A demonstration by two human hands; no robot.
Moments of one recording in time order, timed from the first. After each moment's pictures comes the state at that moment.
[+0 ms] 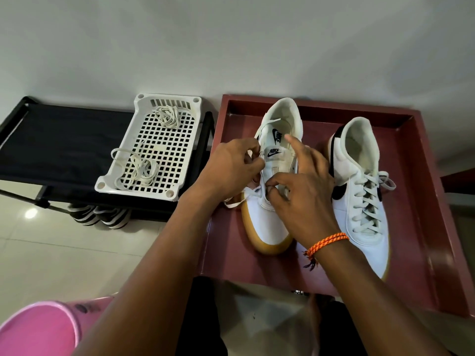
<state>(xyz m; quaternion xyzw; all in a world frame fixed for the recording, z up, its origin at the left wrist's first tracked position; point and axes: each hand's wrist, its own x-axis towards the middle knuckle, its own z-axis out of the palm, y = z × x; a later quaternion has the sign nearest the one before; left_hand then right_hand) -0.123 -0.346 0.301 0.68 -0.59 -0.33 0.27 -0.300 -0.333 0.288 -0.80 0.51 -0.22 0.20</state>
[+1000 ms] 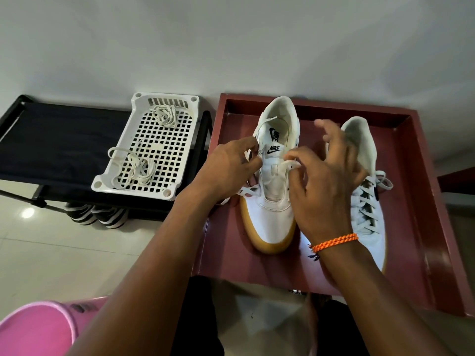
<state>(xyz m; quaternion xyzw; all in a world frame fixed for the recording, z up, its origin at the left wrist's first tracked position) -0.122 -0.345 0.296 0.67 -0.60 -0.33 0.27 -0.309 -0.336 0.311 -0.75 0.58 -0.30 0.11</state>
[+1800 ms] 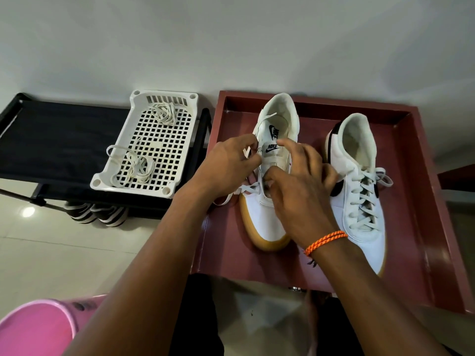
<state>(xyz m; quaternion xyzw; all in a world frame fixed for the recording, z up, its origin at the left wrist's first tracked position) -0.122 -0.346 0.300 0.67 -0.60 -0.35 0.26 -0.303 -0.331 0.282 -0.84 0.51 -0.17 0.11</state>
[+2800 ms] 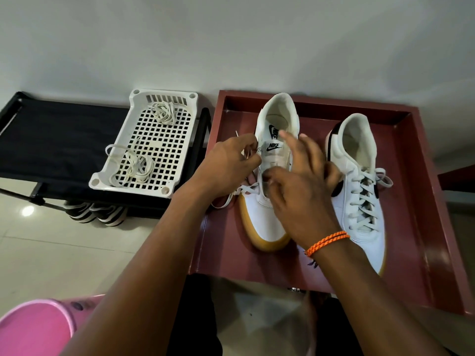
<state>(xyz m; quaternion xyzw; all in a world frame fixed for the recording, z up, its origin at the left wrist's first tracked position) -0.122 -0.346 0.298 0.68 -0.59 -0.35 0.26 -0.302 -0.331 0.293 -0.83 0.51 -0.17 0.13</state>
